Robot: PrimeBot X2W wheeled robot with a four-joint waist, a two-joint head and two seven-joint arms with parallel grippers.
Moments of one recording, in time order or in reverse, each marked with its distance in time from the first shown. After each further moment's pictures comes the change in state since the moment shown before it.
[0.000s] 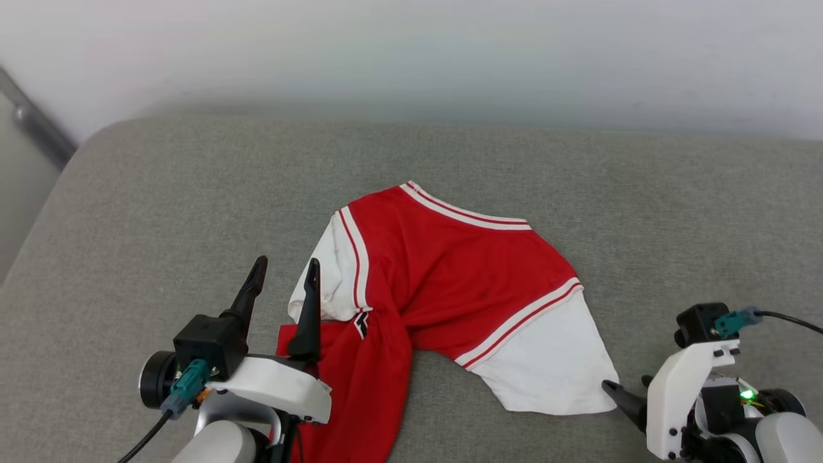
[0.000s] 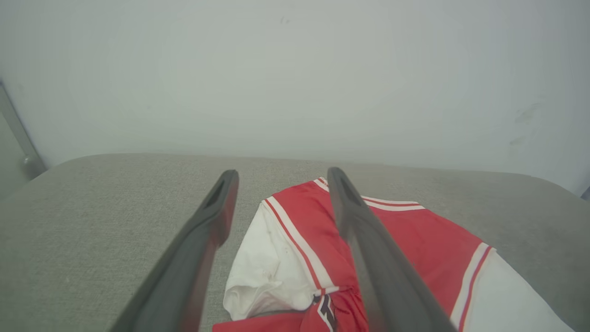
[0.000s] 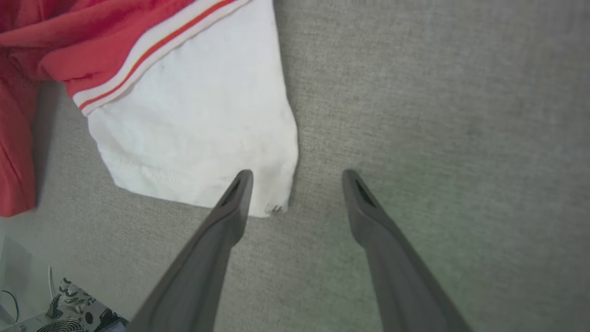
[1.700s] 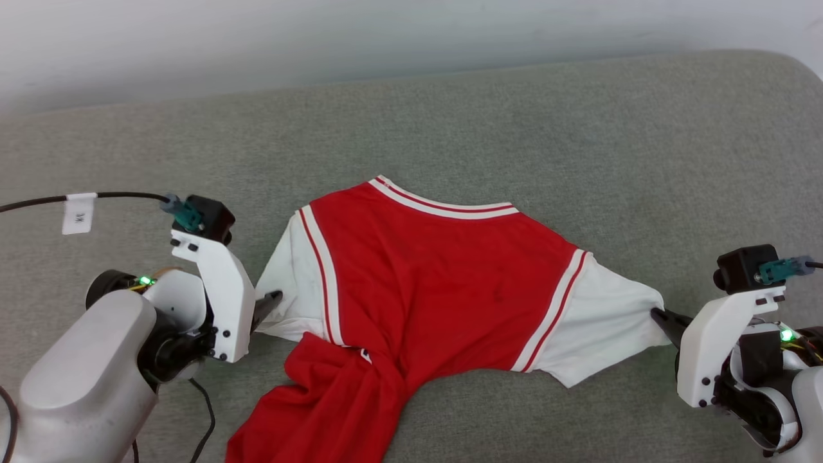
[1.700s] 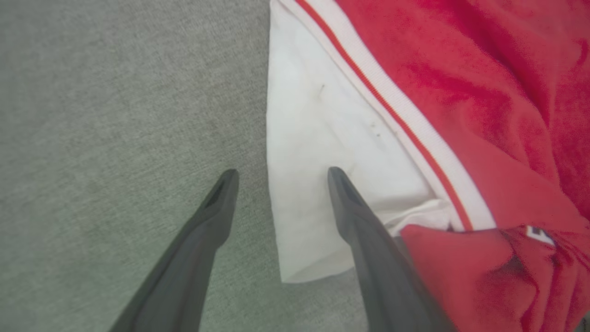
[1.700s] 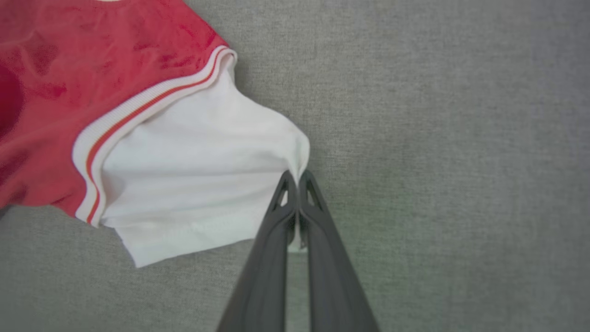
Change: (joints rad) left arm -0.410 0.197 -0.122 0.355 -0.269 -0.403 0.835; right arm -0.129 -0.084 0.002 0.001 -0.002 0.000 -0.083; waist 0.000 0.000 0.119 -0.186
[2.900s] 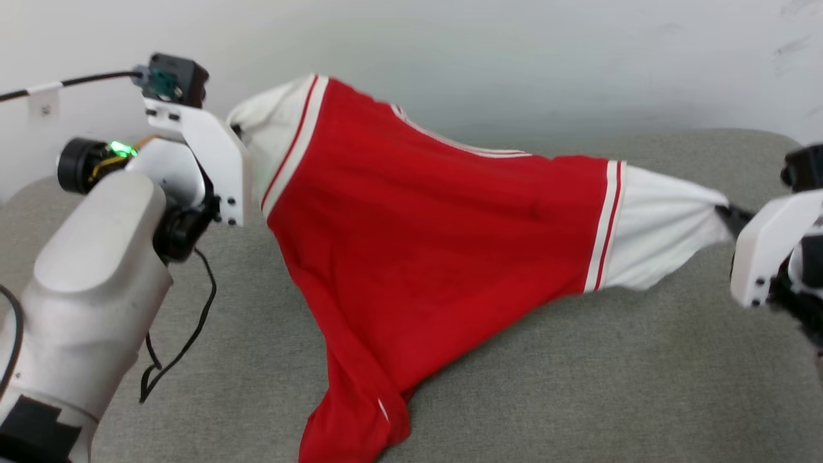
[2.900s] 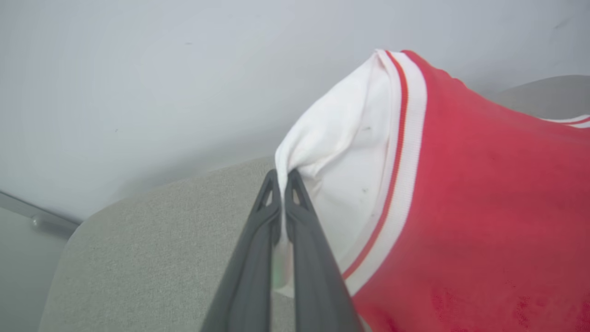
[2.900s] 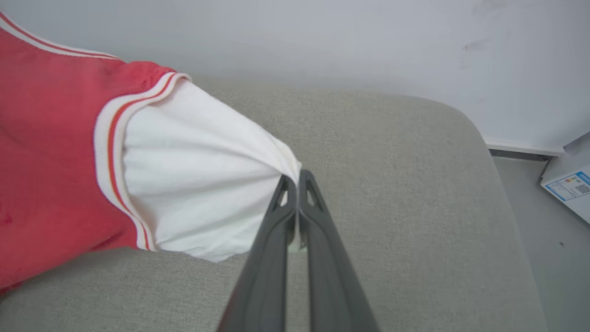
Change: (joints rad) left arm -0.320 -0.131 -0.030 0.286 0.154 0.105 -0.214; right arm -0.239 -0.102 0.003 0.142 -0.044 0.000 -0.077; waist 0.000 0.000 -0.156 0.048
